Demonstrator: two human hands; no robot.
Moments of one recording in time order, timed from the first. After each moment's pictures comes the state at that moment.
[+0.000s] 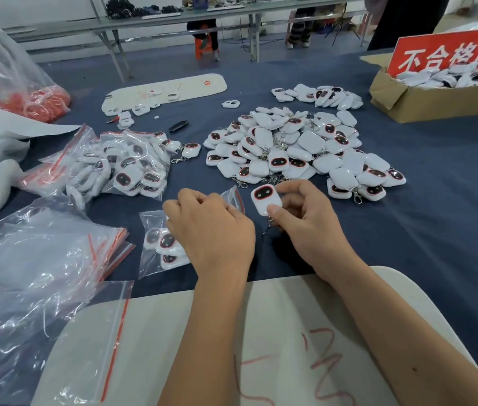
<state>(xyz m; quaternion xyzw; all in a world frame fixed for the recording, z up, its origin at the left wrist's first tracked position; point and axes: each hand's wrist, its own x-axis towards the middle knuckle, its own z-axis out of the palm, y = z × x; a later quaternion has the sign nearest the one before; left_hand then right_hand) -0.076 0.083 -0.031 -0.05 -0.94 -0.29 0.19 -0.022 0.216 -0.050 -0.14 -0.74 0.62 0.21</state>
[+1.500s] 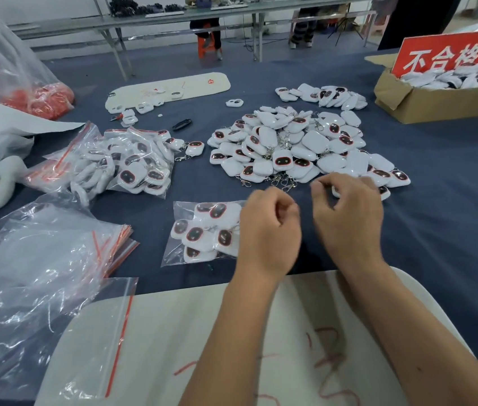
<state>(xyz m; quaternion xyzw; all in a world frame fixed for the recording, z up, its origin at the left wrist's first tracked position) -0.056 0.116 -0.038 -0.25 -0.79 -0.56 0.06 -0.012 0.236 -0.038 -0.25 -0.85 0.26 0.39</state>
